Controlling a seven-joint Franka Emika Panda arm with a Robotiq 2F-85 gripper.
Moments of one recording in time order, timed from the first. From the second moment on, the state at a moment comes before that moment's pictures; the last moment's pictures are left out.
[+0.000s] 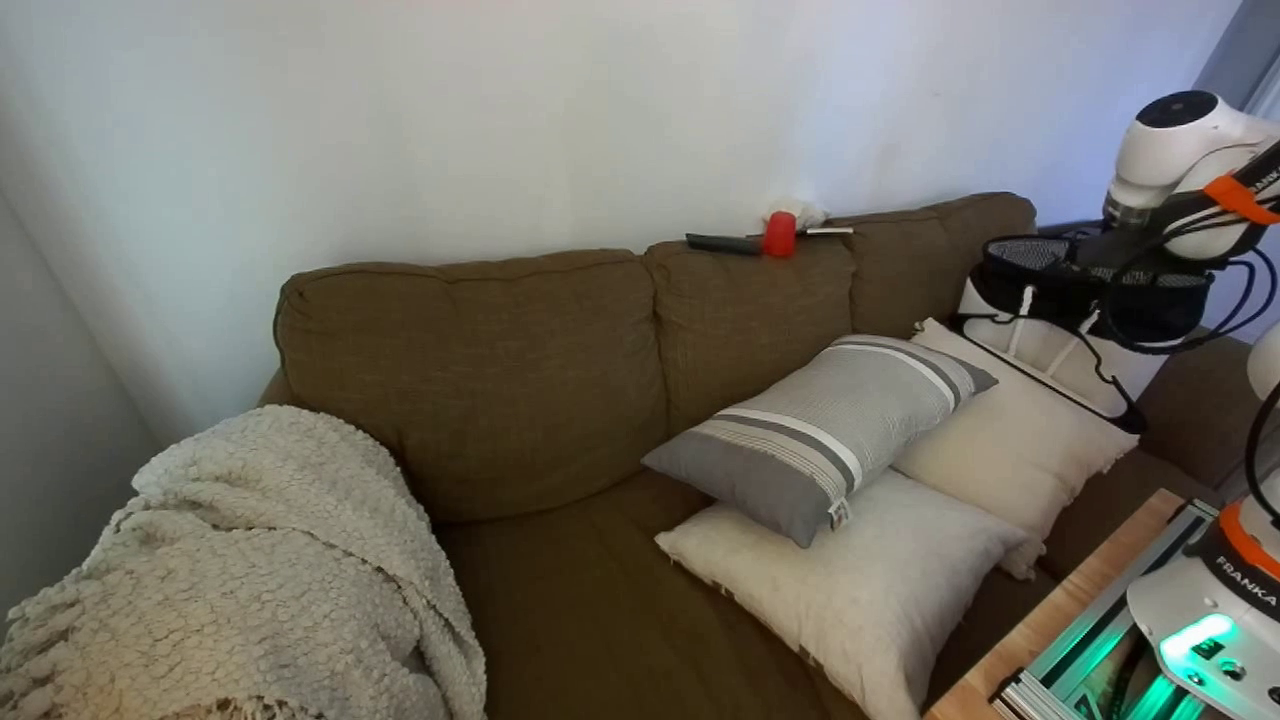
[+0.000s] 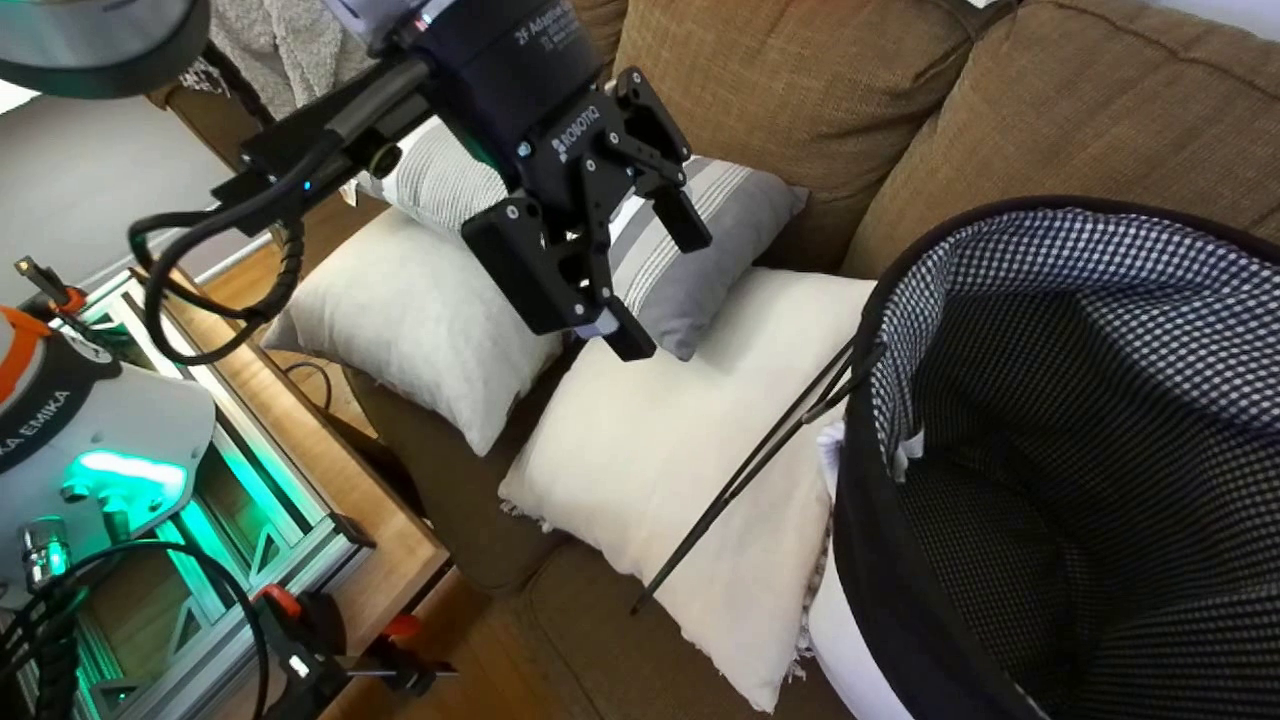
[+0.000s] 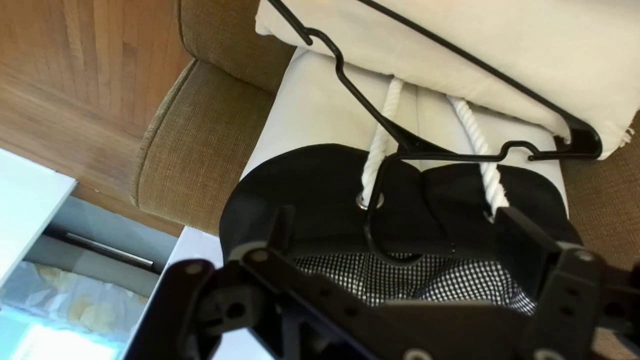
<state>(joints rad) -1.16 -0.12 0.35 -2.53 -1.06 2.73 1.27</state>
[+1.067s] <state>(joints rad) -0.98 0.12 0.26 -2.41 -1.48 2.45 2.05</state>
